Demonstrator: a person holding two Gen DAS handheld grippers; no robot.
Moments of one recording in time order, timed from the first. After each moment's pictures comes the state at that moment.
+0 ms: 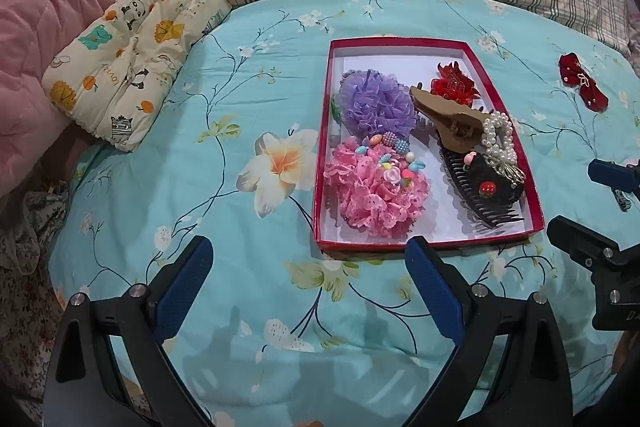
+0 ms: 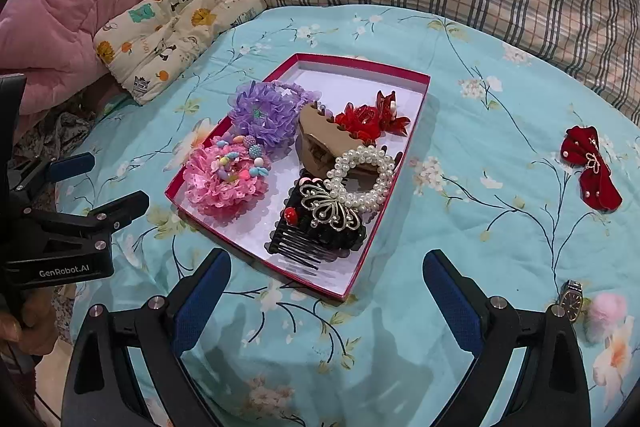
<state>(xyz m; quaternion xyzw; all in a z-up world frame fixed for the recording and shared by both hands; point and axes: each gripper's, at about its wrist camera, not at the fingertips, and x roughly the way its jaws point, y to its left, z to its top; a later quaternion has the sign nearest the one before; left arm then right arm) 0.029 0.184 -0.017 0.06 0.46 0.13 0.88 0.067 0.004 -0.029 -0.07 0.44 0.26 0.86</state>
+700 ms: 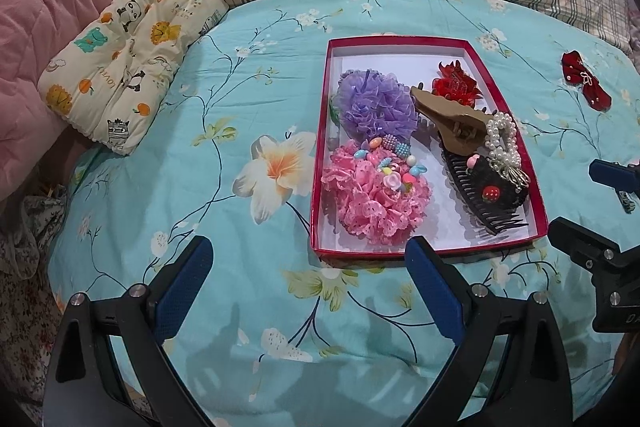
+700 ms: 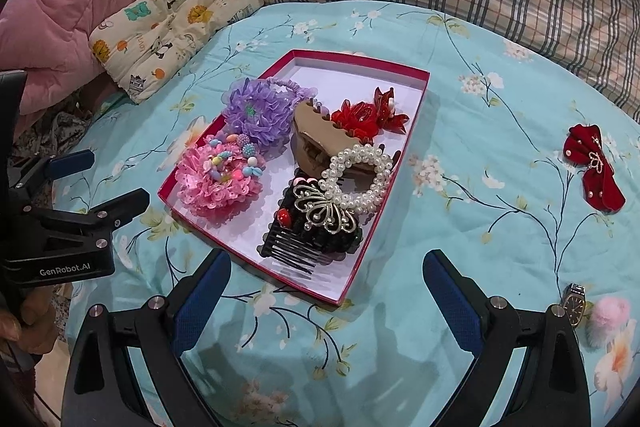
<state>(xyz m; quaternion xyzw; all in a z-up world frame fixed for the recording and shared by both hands) 0.035 0.183 -0.019 0.06 0.46 0.13 0.88 0.073 0.004 -0.033 -0.07 0.45 0.26 0.85</state>
